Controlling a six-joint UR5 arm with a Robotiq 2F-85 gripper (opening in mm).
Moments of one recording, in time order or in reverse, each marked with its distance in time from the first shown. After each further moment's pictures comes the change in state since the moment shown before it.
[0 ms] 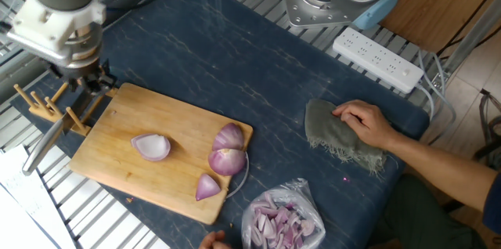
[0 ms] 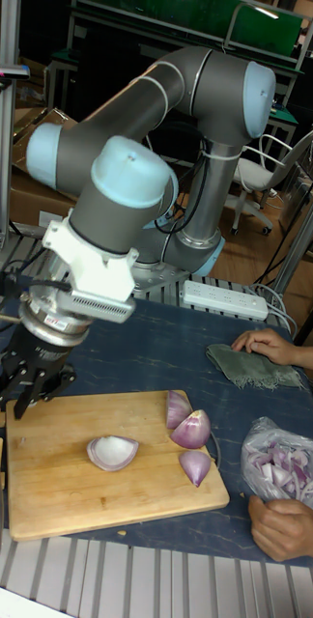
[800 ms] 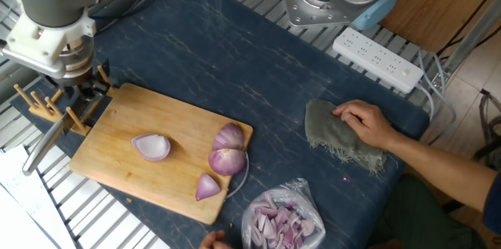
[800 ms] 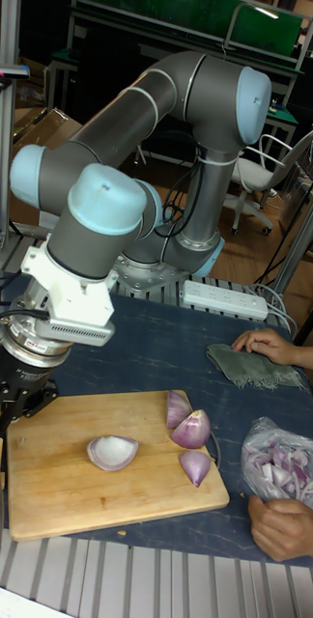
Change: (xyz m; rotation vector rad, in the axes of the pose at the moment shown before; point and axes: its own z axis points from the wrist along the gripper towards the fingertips) arm 0.005 -0.008 0.032 -0.008 0.020 -0.027
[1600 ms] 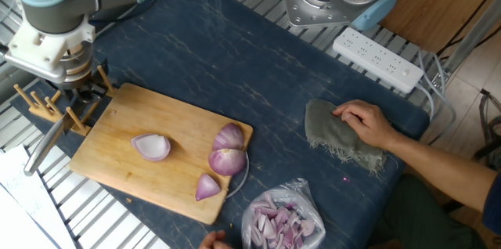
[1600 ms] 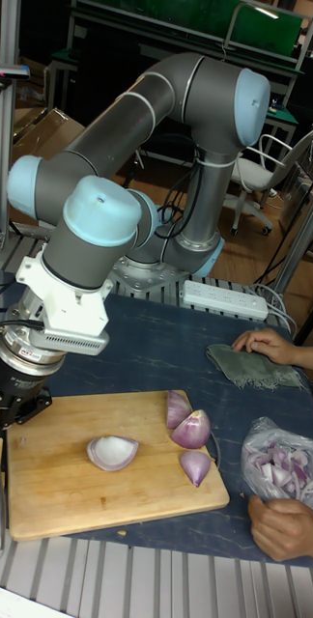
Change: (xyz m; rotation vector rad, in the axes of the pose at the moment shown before) arm -0.004 -0.003 0.010 0.012 -0.003 0.001
